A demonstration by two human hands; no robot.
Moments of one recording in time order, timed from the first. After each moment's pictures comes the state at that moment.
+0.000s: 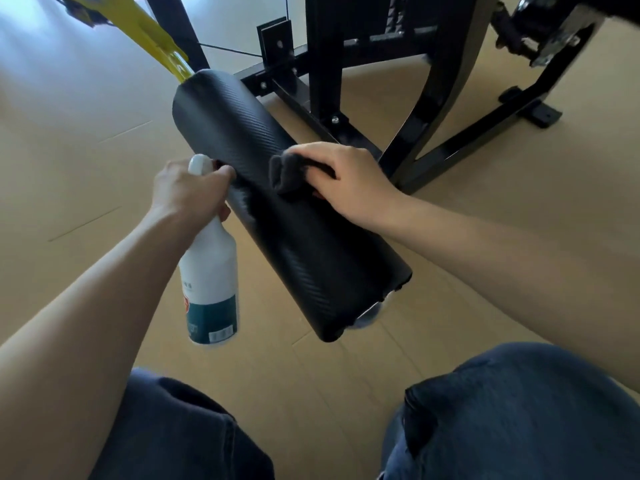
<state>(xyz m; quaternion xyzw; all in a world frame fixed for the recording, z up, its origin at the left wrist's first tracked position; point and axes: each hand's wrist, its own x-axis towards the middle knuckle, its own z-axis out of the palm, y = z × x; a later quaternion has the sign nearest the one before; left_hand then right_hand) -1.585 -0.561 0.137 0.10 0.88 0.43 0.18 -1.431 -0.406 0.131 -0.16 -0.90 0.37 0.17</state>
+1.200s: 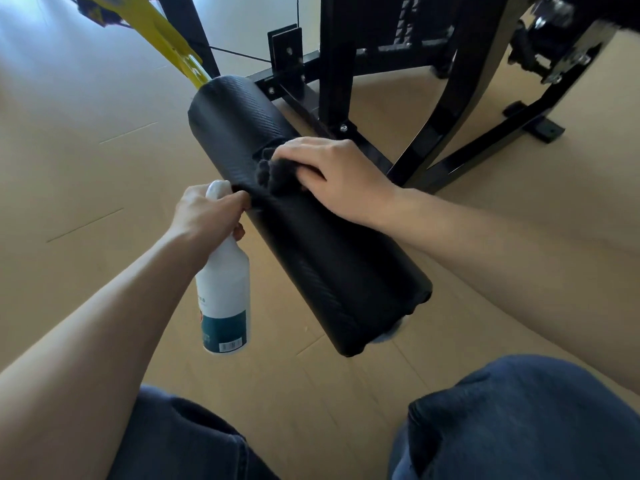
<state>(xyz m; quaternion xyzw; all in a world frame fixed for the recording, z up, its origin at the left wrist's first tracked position) -1.596 -0.576 0.114 0.09 0.85 0.45 0.27 -1.468 -0.411 0.141 -0.06 -0.95 0.27 0.17</state>
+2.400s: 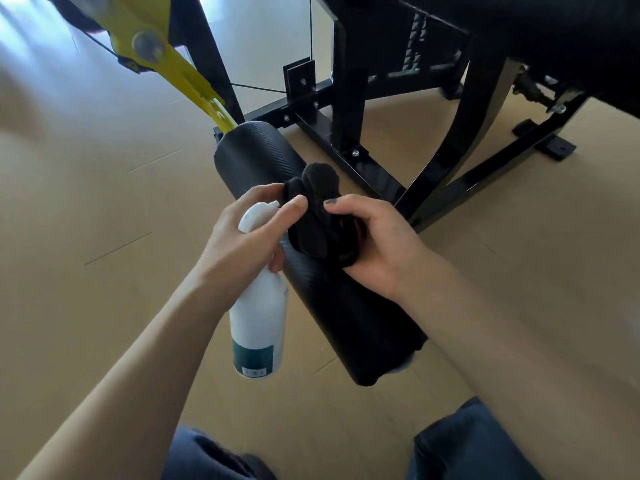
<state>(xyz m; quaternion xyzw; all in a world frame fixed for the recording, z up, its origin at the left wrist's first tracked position) -1.555 -0.583 0.193 0.24 0.75 0.54 0.31 -1.442 -0.445 0.171 -0.22 -0.33 0.91 0.07</state>
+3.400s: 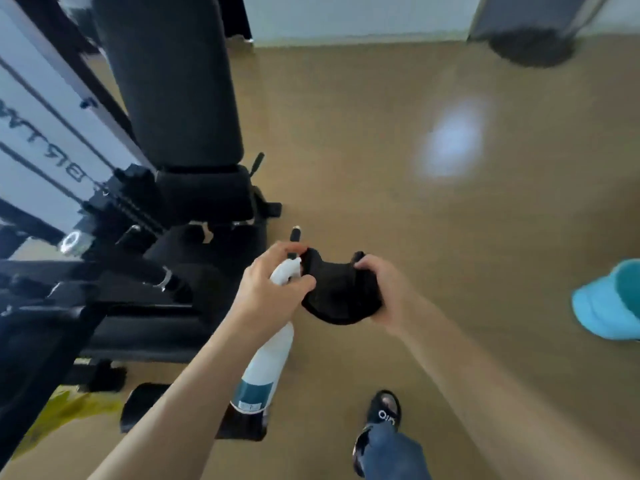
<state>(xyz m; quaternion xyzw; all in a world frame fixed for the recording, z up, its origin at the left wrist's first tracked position) -1.218 -0.369 0.777 0.57 0.62 0.24 0.49 -1.027 -0.381 0.729 -0.59 -0.08 0.71 0.38</state>
